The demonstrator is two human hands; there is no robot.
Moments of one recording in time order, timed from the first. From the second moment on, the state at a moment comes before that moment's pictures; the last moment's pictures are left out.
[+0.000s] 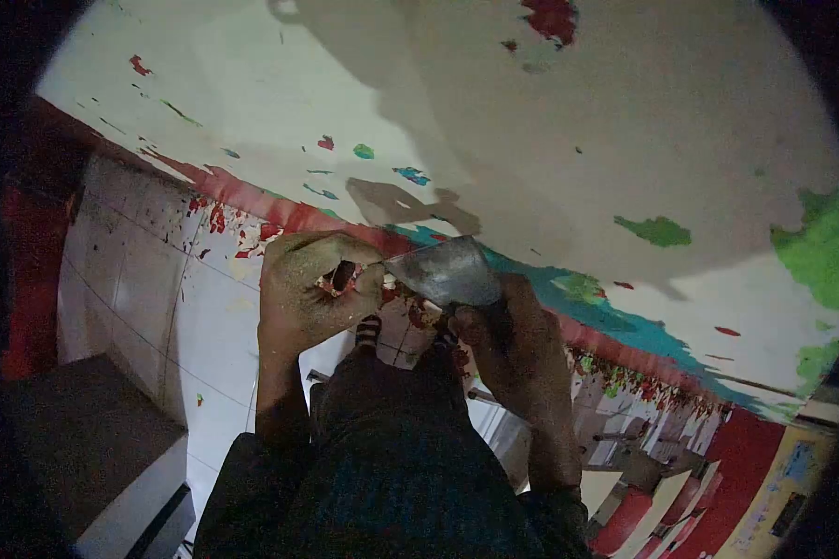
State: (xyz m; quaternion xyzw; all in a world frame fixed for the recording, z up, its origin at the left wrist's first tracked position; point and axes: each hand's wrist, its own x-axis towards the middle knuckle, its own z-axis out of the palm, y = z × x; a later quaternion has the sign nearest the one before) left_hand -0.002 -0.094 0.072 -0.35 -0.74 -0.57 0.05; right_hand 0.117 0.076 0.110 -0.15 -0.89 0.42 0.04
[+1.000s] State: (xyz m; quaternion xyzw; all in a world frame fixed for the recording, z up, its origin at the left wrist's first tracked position) left_hand -0.044 -0.055 0.044 -0.24 -0.66 -0.64 0.32; right_hand 0.070 0.052 0.078 -0.10 -0.90 0.32 0.28
